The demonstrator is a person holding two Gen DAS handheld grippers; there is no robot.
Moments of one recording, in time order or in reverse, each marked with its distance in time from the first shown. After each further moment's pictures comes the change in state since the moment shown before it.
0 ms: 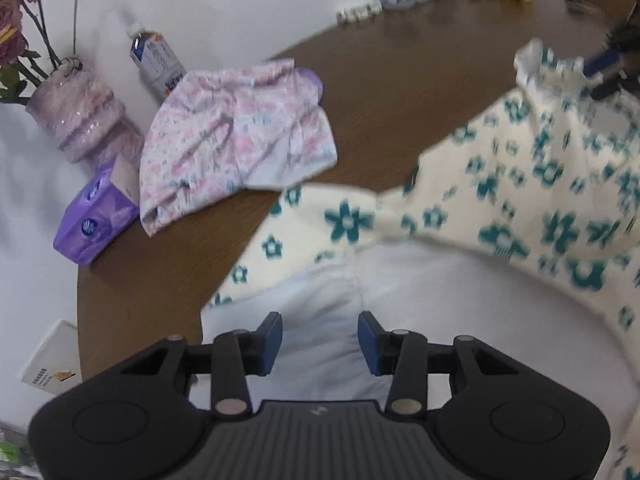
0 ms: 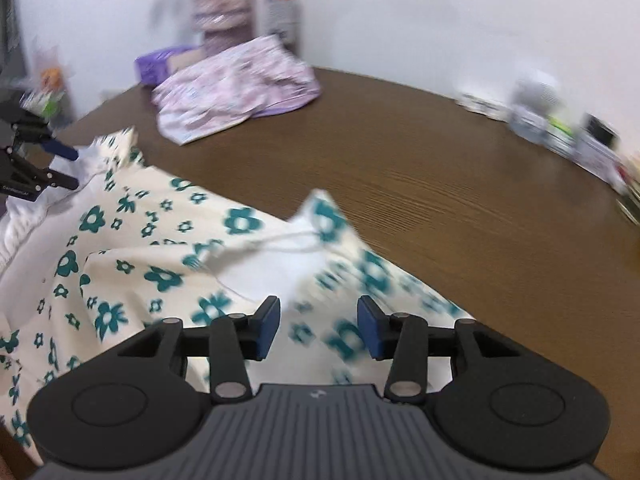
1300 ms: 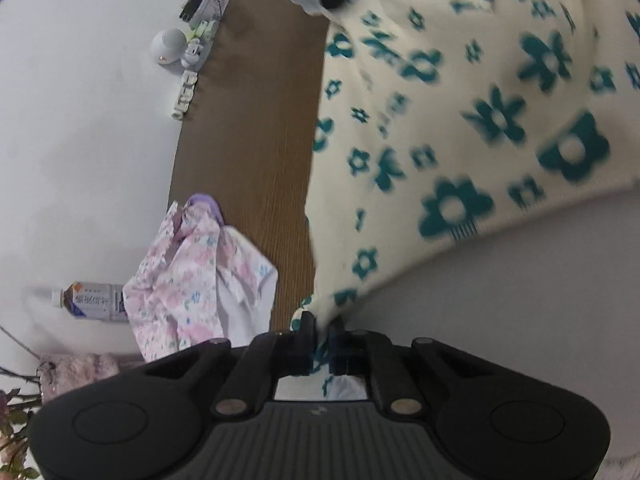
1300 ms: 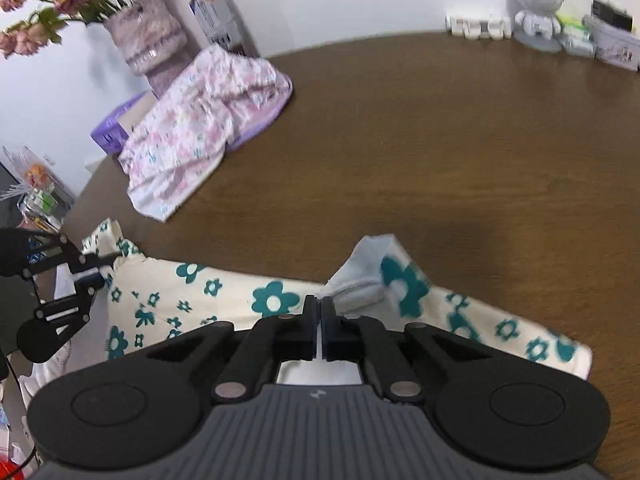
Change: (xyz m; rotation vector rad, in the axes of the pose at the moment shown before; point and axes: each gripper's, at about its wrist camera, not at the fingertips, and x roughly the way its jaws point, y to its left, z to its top) left arm 0.047 -0.067 0.026 0.853 -0.101 0.167; right arm 0.063 -0.029 0.053 0.389 0.068 0.144
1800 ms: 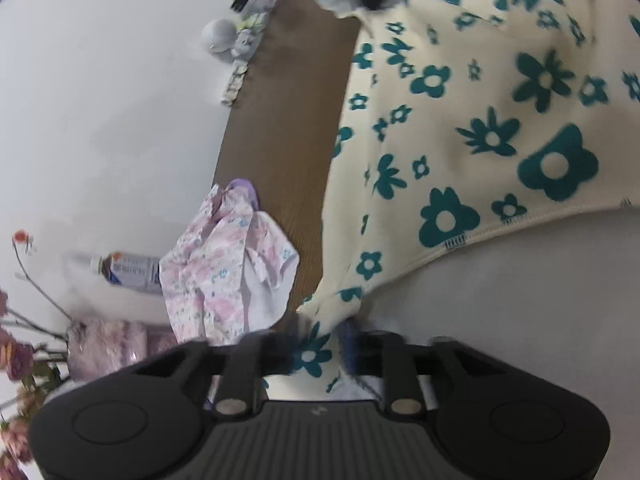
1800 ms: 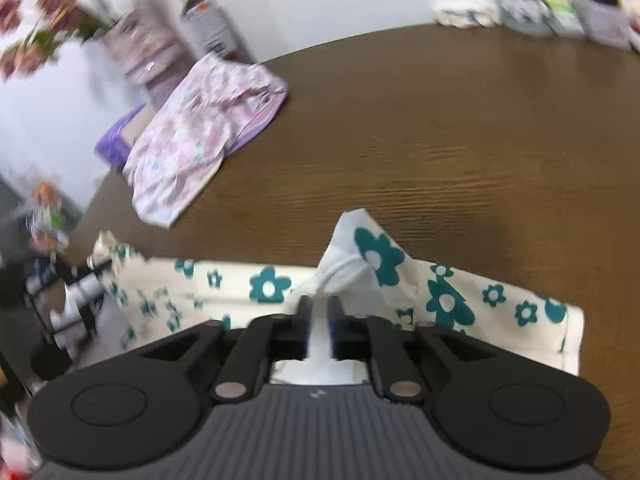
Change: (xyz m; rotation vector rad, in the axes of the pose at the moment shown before) left arm -0.007 -0.014 0.003 -0.060 0.016 0.163; right arm -0.001 -0.012 -0.002 0.100 -0.002 0.048
